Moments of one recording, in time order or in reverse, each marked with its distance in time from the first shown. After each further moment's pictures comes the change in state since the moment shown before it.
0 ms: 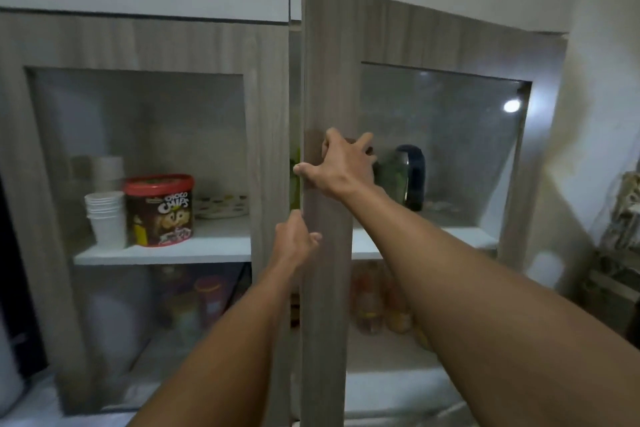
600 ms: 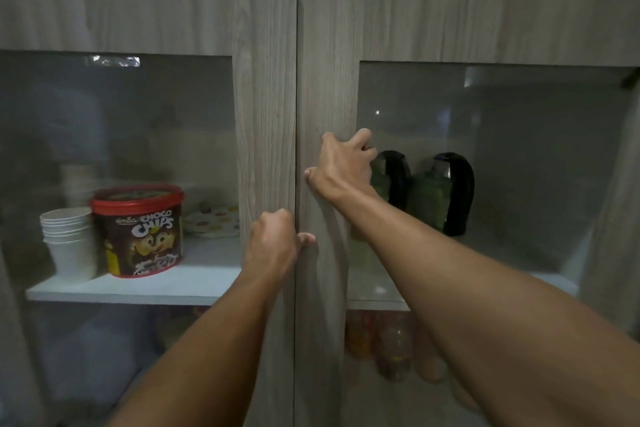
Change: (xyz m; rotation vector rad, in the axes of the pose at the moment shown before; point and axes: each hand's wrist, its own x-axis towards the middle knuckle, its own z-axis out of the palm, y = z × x) left_hand 0.150 -0.031 0.015 0.420 0.170 -0.022; right_hand 0.136 0.018 0.094 -0.127 0.010 -0.060
